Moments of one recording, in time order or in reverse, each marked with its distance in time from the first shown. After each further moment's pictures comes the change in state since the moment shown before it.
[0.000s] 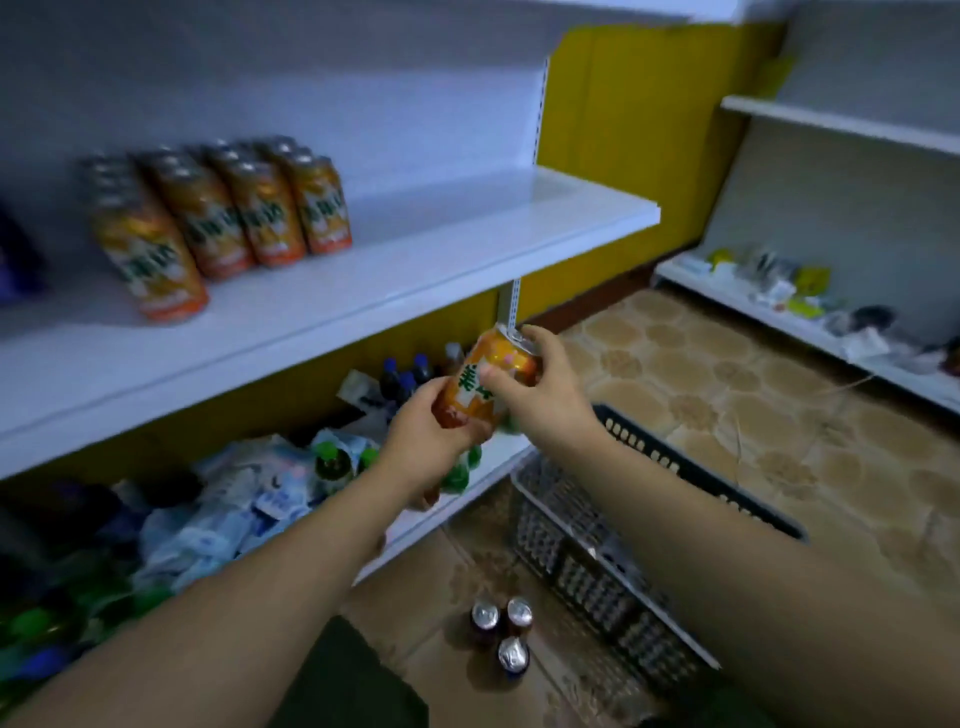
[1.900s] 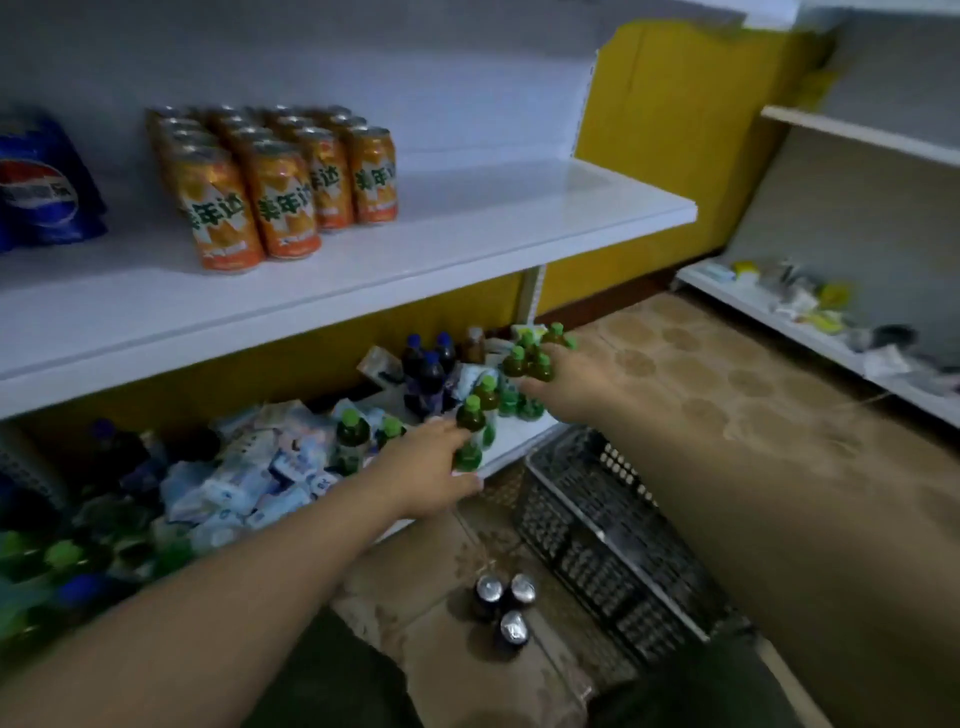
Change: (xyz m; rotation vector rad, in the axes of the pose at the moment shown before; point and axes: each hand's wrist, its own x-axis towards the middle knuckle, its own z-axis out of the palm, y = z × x) left_hand -0.036 -0.046 -0.028 0.868 -0.341 0.034; right_hand 0.019 0.002 0.005 -0.800 -0.301 0.062
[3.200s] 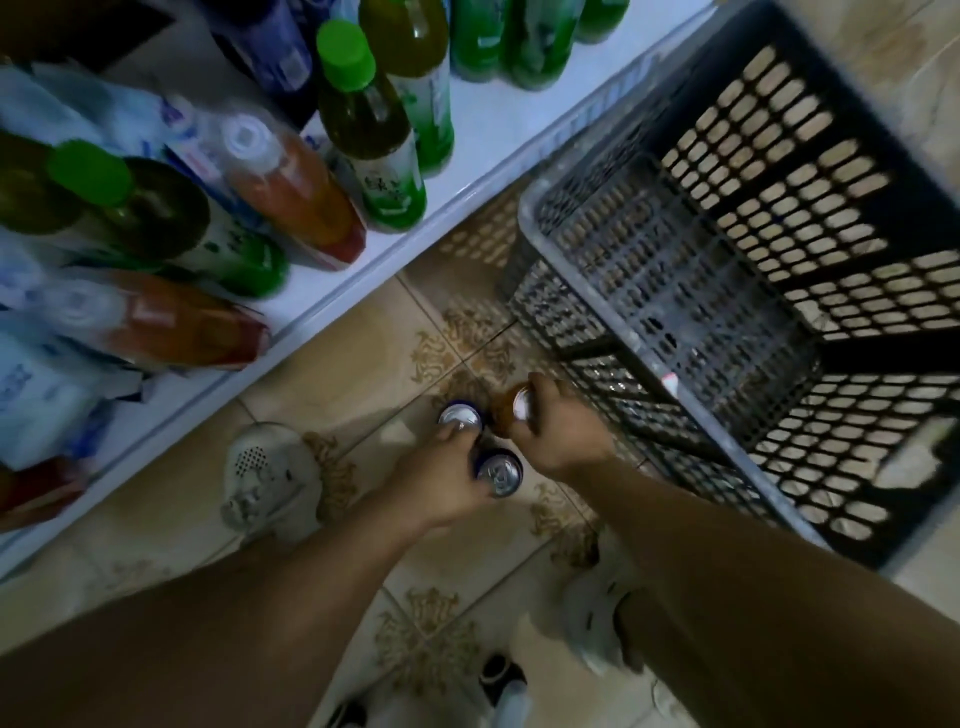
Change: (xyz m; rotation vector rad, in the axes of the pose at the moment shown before) left_hand 0.186 -0.061 0.371 -0.359 -0.636 -0.197; right_hand 0.098 0.254 0.375 0.071 -0.452 0.336
